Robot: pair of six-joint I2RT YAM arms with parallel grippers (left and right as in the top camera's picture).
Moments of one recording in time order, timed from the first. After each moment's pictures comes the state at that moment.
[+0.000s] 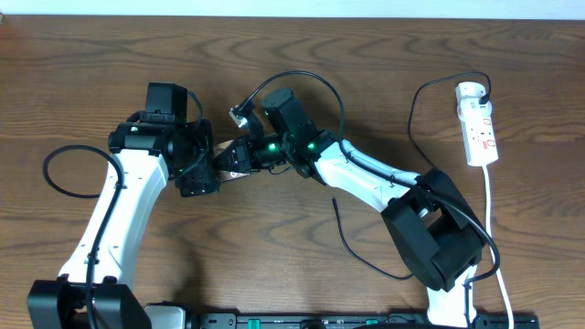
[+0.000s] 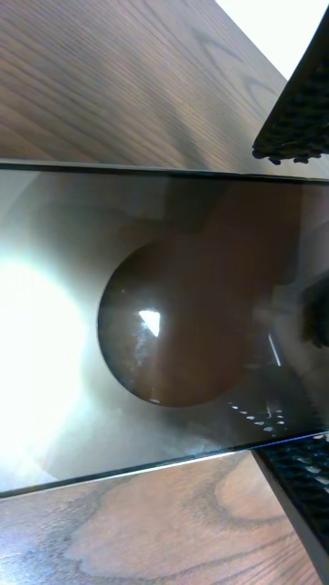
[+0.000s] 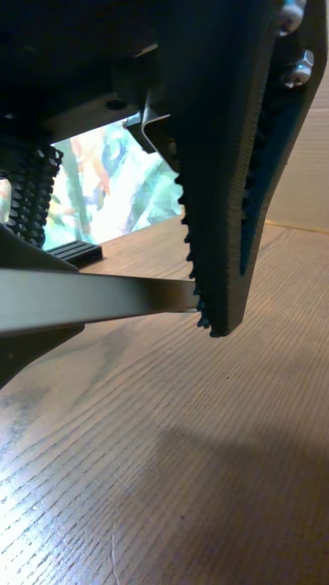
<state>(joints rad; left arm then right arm) -0.07 1.49 1.14 -0.93 0.21 -1.78 0.72 2.05 1.36 0.05 -0.87 0.80</state>
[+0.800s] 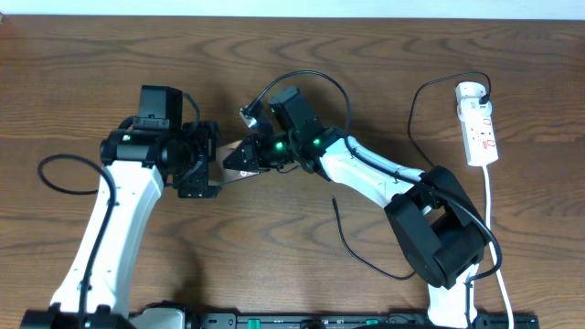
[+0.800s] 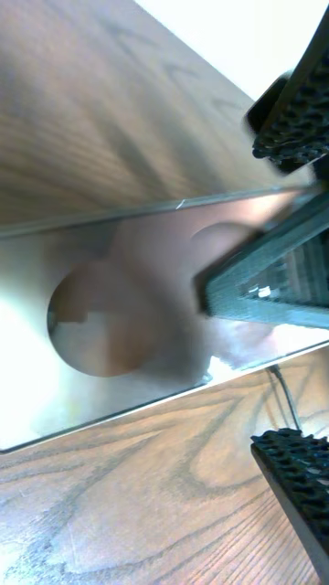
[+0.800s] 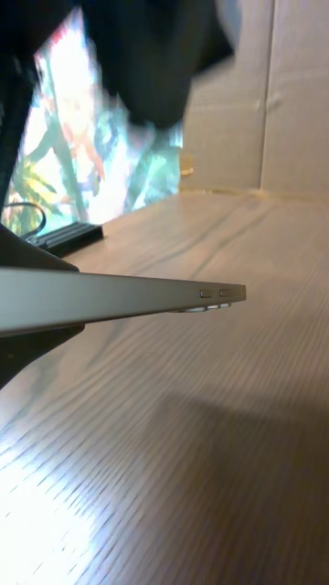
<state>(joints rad) -0.07 1.41 1.14 -0.96 0.31 -1.63 0.68 2.05 1.36 -0.06 -0.84 0.75</state>
